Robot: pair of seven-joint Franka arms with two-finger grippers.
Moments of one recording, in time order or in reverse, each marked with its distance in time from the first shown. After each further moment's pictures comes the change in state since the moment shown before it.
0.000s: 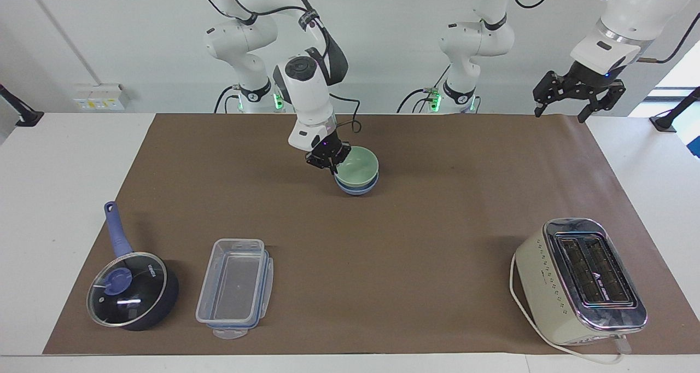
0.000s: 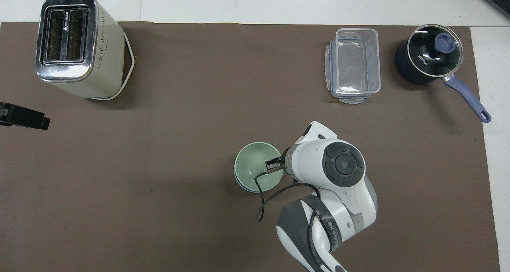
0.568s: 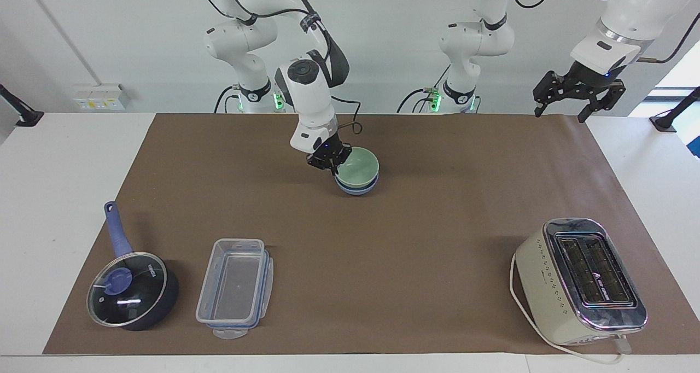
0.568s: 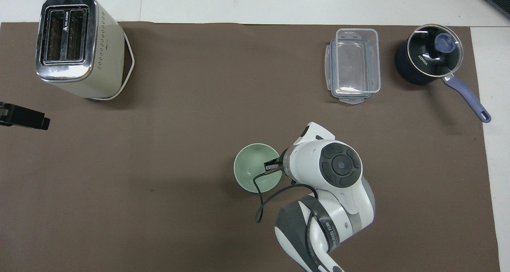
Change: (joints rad) left arm 0.000 0.000 0.000 0.000 0.000 0.000 0.000; right arm 0.007 0.000 0.000 0.000 0.000 0.002 0.000
